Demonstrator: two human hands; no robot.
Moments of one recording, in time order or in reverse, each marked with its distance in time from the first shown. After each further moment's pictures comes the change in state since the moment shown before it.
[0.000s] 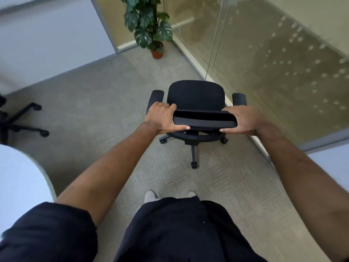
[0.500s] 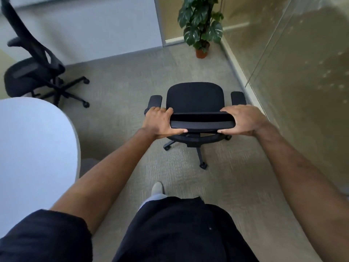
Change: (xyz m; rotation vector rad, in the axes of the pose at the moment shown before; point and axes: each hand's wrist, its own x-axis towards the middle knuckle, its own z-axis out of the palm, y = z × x) left_hand -0.091 -0.032 0.007 -0.003 0.030 -0.339; right_hand 0.076 -0.050 0.005 -0.105 0.038 -0.325
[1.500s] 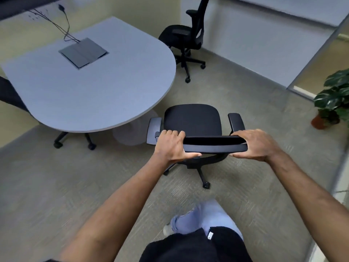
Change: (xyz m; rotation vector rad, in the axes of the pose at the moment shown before) left_hand -0.224 0.078 0.003 0.021 -0.044 -0.950; right_hand 0.122 -0.111 0.032 -0.036 -0.060 -0.919
